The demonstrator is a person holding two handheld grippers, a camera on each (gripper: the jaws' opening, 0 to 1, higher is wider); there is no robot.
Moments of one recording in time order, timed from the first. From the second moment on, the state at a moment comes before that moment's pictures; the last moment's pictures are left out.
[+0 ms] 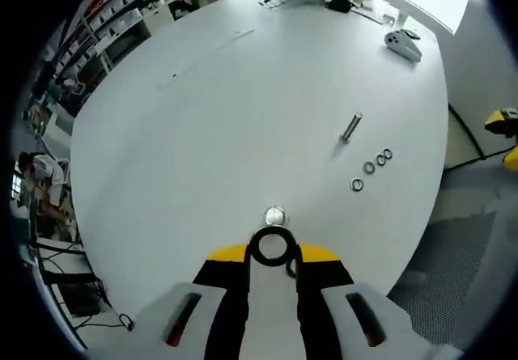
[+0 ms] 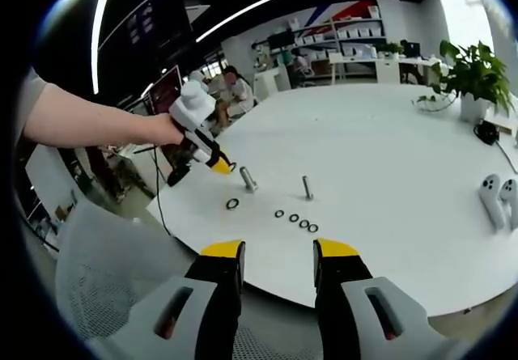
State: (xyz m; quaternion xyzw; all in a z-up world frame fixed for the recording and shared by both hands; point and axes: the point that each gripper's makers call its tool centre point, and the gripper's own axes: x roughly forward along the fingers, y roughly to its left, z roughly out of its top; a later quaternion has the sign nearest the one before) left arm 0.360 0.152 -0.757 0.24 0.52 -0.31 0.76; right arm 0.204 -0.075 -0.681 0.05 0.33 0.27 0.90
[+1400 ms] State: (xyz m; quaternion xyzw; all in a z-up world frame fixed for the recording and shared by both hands) left arm 0.373 0.136 -0.804 0.30 0.55 -0.33 0.71; right arm 0.206 -0.078 -0.682 0.05 0.33 0.26 0.91
